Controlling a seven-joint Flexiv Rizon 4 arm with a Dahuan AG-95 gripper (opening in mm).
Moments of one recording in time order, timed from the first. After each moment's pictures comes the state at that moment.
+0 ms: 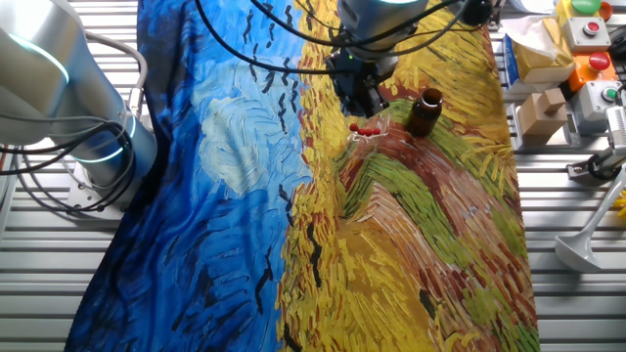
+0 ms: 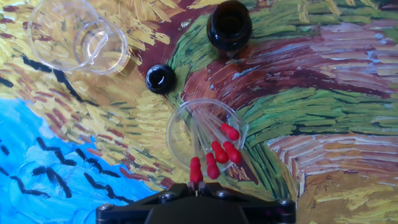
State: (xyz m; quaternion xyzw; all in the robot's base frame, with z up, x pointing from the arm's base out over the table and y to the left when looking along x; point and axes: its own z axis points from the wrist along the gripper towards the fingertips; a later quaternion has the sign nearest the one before) arm 0.419 0.028 0.172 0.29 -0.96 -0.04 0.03
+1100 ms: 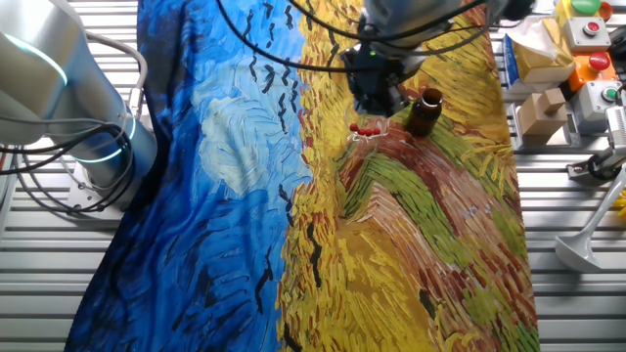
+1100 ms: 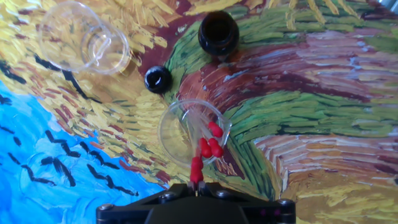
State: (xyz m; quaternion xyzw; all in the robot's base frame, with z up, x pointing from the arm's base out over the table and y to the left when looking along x) arm 0.441 0.015 0.208 0.30 -0.95 -0.05 0.04
